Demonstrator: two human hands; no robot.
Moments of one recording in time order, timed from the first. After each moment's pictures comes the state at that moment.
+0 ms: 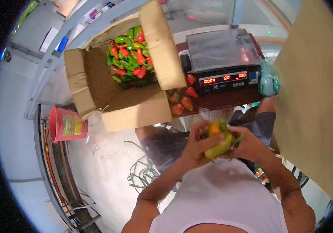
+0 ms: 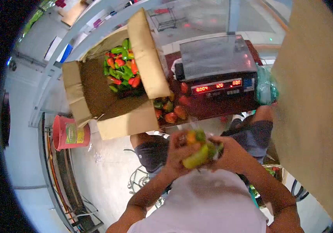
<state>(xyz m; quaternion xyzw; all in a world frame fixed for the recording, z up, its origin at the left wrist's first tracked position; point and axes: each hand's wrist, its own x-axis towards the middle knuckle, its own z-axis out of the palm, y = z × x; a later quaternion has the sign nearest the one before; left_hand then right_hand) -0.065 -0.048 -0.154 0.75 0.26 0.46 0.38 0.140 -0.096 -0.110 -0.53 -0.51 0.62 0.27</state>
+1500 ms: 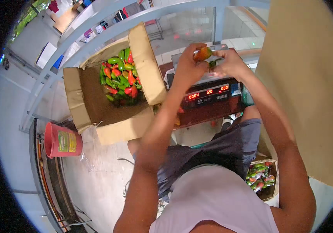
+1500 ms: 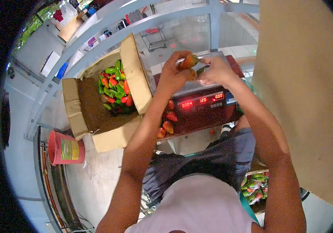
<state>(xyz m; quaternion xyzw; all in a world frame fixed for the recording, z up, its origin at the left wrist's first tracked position) 0.056 0.157 -0.097 0.79 0.31 0.41 0.34 0.238 0.101 -0.085 -0.60 -0.53 0.45 0.40</state>
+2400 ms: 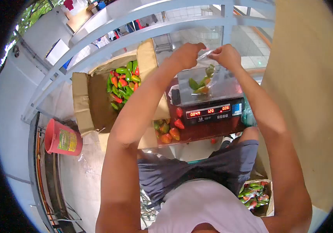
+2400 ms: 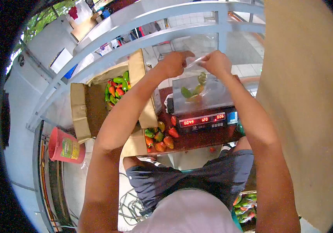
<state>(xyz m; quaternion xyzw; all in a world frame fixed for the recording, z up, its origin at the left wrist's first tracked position) 0.069 0.269 -0.037 0.95 0.28 0.16 0.02 0.269 0.216 -0.065 -0.73 -0.62 0.10 0.29</state>
